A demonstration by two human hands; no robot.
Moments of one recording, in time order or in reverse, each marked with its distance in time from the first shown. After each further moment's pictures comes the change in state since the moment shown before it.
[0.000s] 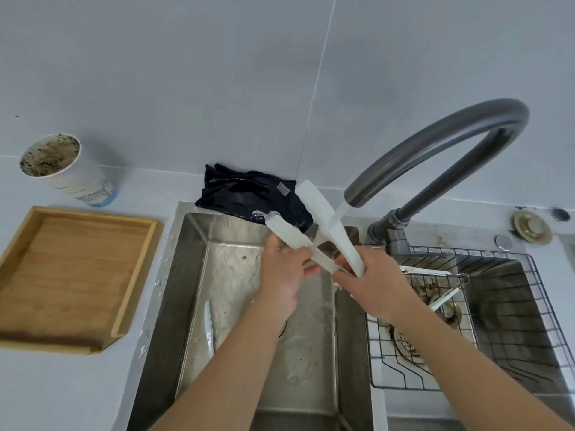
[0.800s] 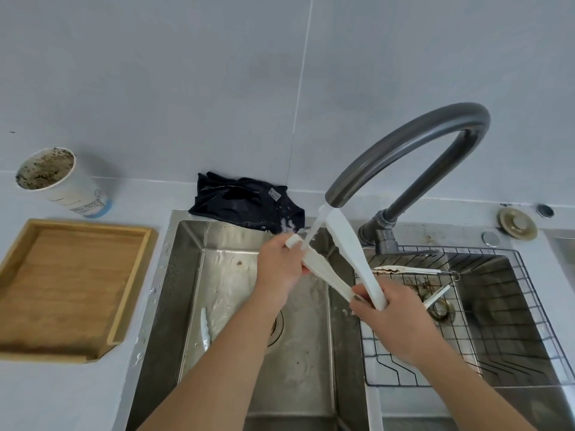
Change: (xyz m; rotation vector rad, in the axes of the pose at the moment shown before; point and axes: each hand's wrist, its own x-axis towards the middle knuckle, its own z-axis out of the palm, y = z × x) left_hand 0.005 0.007 0.010 0.445 0.040 0.093; right_hand -0.048 0.037 -0.006 0.137 0.065 0.113
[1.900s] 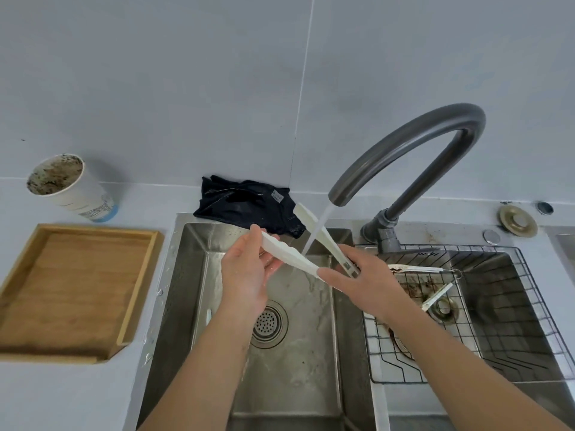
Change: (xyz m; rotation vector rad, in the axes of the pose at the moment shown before) left_hand -0.023 0.012 -0.051 -0.523 0.074 -0.030; right_hand 0.040 -0.027 0.015 -0.028 -0.119 -0.115
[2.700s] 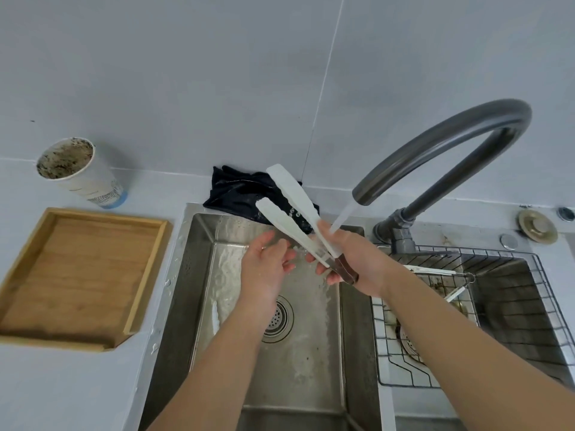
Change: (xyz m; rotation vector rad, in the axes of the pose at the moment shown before) left_hand 0.008 -0.019 -0.003 0.138 0.004 -0.005; right_hand 0.043 -0.040 0.012 0.588 -0.339 0.244
